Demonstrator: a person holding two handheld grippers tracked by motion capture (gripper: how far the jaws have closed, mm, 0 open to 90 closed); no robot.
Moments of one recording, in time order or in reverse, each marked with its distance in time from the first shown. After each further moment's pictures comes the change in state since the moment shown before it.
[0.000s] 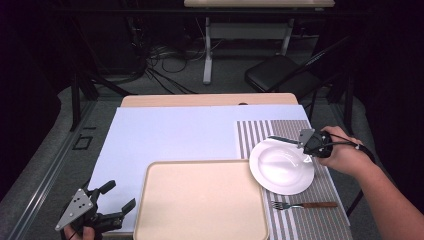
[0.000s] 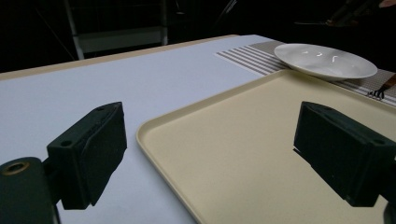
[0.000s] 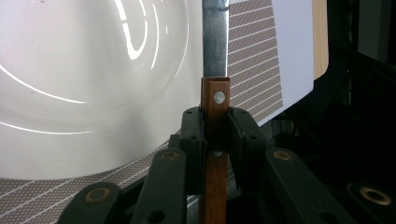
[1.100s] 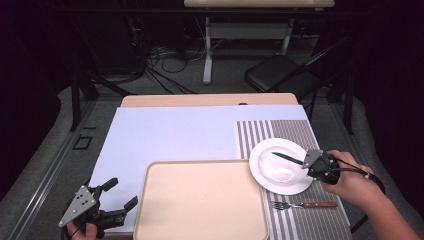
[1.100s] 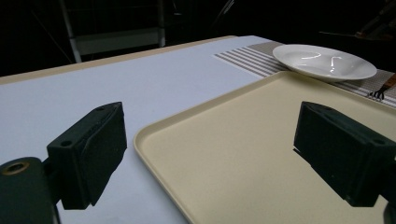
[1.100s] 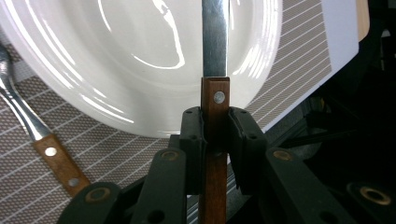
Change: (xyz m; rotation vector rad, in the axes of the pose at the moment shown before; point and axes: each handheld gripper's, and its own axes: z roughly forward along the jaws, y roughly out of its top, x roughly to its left) left arm 0.001 0.004 0.008 0.001 -0.012 0.013; right arm 0.060 -0.013 -0.030 0.026 0.042 0.152
